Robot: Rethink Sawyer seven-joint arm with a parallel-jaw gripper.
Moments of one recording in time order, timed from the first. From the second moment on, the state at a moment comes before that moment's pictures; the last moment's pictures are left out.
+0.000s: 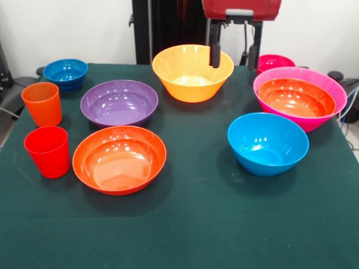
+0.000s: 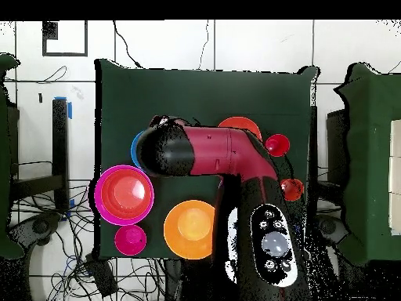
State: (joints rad) arm -0.29 -0.88 0.20 1.64 -0.16 0.56 2.01
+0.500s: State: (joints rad) arm -0.31 -0.88 0.20 1.57 -0.17 0.58 2.01
